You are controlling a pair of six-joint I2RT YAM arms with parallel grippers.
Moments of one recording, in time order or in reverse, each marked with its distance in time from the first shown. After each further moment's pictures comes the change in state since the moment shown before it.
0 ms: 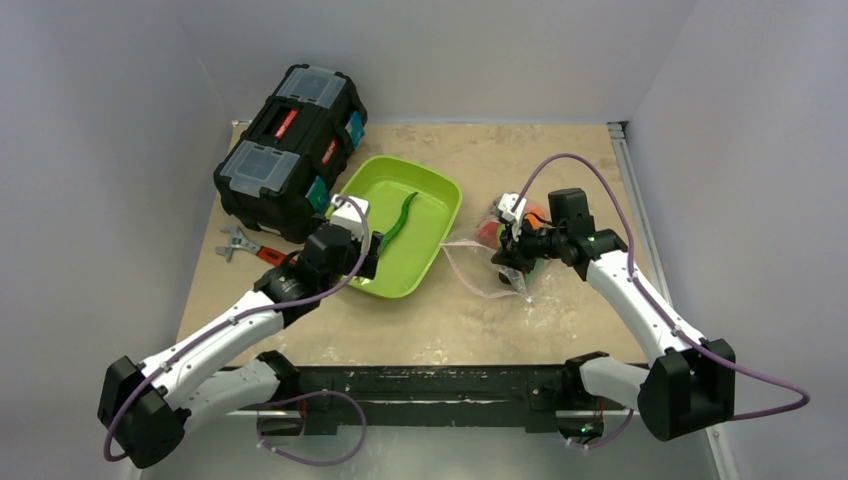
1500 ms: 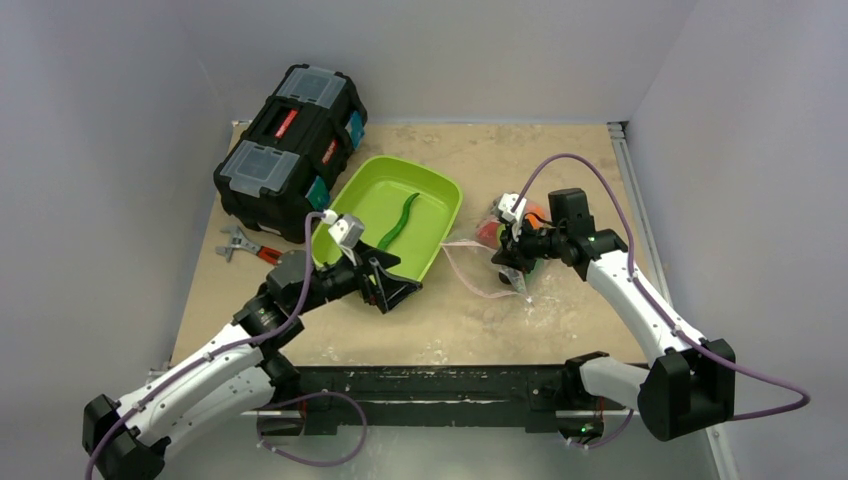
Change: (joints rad) left arm -0.039 -0.280 -0.154 0.370 0.723 -0.350; right arm -0.001 0.000 0.000 -0.001 0.003 -0.001
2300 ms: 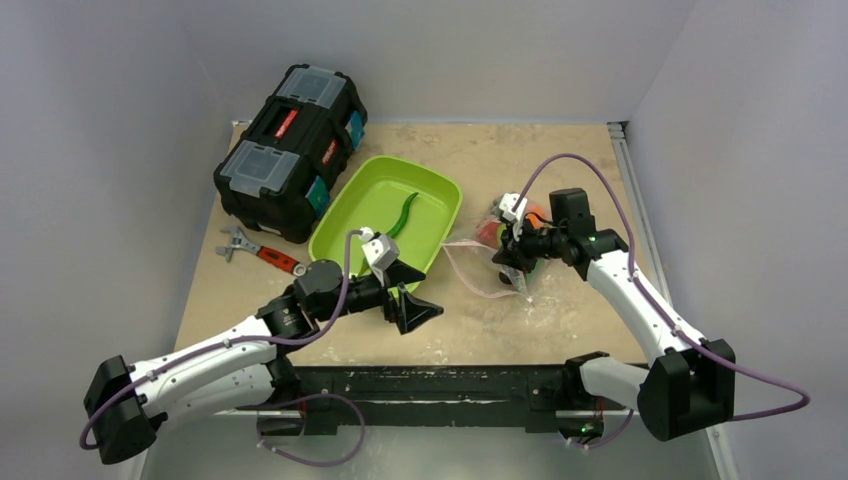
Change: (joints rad) left arm -0.204 0.129 -0.006 0.119 -0.039 0.119; right arm -0.006 0.000 0.000 0.000 0.000 -0.002
